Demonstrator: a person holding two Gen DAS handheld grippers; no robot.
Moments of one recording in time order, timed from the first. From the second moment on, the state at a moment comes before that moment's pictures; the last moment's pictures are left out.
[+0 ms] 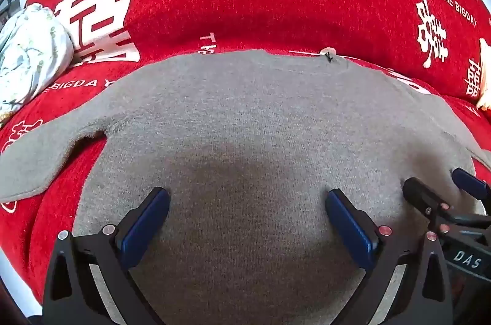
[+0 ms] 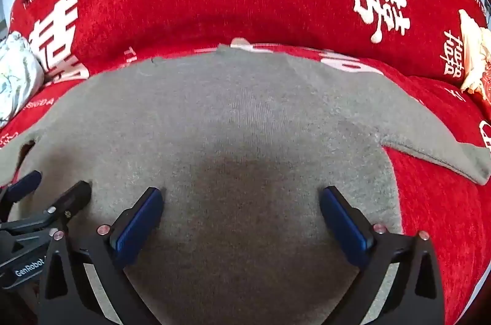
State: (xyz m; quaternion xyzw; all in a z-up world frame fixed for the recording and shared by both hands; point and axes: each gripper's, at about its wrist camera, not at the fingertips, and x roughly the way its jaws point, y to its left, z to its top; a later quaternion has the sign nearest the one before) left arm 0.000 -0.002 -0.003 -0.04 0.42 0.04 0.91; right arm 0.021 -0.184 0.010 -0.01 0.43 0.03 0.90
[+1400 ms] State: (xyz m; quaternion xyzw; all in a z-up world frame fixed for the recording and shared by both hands) left arm 0.004 -0.004 0.001 -0.03 0.44 0.04 0.89; right arm 0.013 -0.182 0.010 -0.01 0.43 0.02 0.90
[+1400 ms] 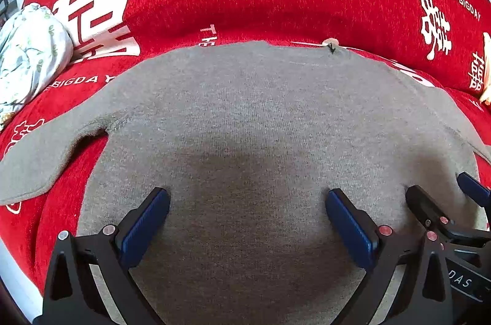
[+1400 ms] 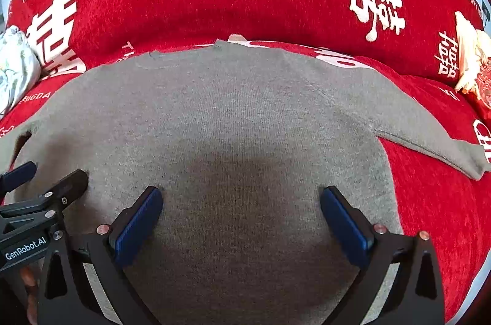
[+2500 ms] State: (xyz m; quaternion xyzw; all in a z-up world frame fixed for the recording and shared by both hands) left arm 0.027 -0.003 0.007 -0.04 0.53 0.05 0.85; right arm 0.030 -0.181 0.009 -0.02 0.50 0.02 0.87
